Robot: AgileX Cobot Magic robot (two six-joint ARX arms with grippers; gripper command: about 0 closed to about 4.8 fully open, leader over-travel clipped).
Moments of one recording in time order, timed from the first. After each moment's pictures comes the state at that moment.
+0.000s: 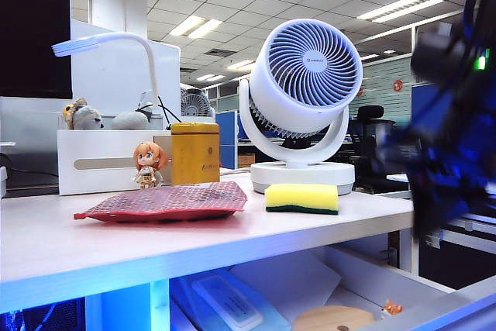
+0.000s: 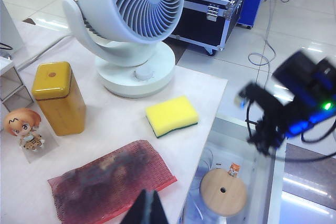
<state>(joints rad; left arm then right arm) -0.63 0.89 1.15 -0.60 0.04 0.03 0.26 1.62 0.83 -0.28 -0.13 0.11</state>
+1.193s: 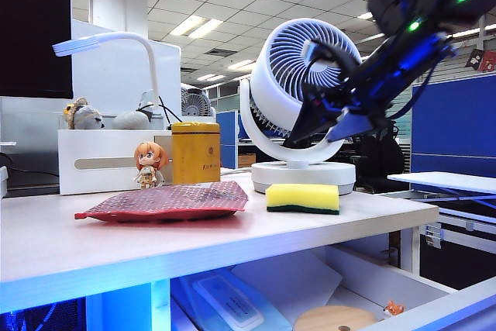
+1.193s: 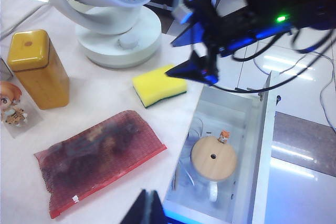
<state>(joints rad) -0.63 0.89 1.15 -0.71 0.09 0.05 0.29 1.78 1.16 0.02 -0.38 -0.24</state>
